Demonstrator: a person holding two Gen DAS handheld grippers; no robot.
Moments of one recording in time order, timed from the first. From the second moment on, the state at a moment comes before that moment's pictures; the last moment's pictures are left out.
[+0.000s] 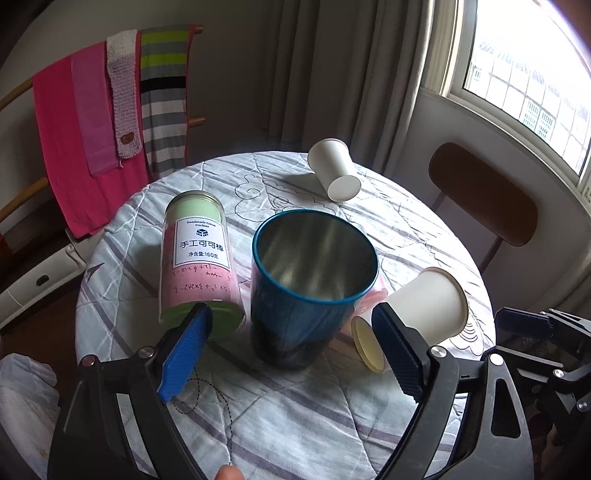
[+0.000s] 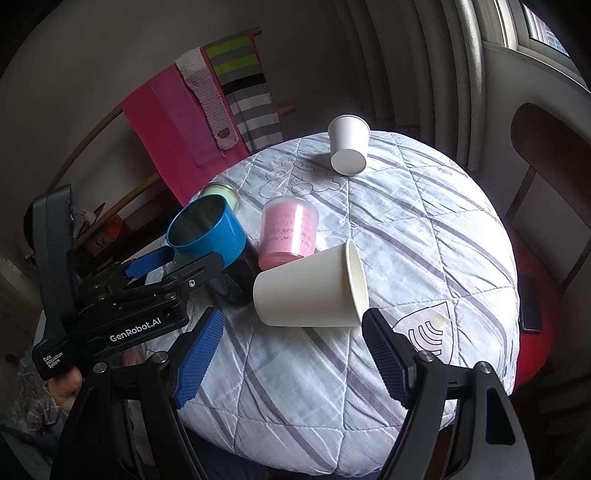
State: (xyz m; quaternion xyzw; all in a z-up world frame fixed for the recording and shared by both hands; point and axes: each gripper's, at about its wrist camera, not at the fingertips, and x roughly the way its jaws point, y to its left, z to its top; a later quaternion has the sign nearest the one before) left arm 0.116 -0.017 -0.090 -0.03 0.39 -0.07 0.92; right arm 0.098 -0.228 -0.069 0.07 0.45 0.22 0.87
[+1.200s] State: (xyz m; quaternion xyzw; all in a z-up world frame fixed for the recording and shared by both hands) left arm 0.005 0.014 0.006 -0.01 0.32 -0.05 0.94; right arm 0.035 -0.184 0.006 -0.03 0.39 0.11 0.91
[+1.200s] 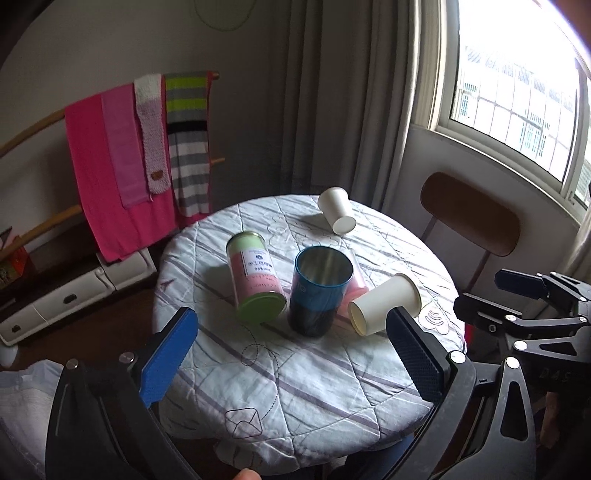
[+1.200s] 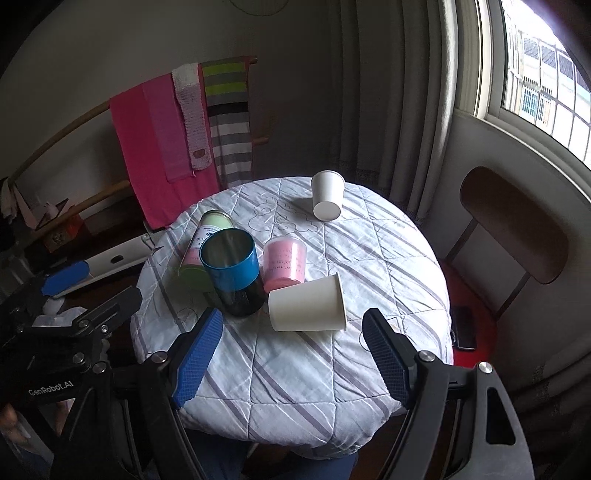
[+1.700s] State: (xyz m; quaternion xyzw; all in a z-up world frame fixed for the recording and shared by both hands) left arm -0.026 0.010 0.038 0.01 0.31 -0.02 0.95; right arm 0.010 -0.172 0.033 -0.04 0.36 0.08 0.93
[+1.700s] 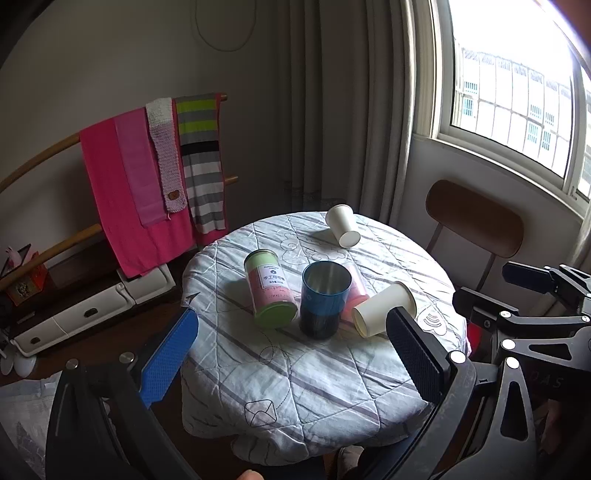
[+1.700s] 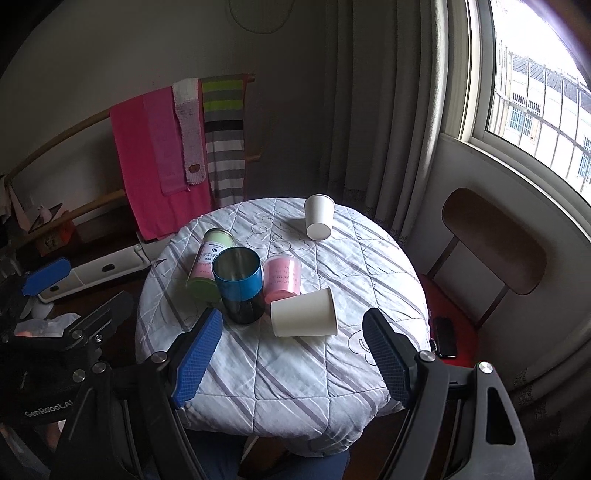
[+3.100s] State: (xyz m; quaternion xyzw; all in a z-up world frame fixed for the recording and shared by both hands) left arm -0.004 -0.052 0.038 0.04 0.27 0.07 0.96; right arm 0.028 -0.220 0.031 -0.04 0.31 0.08 0.95
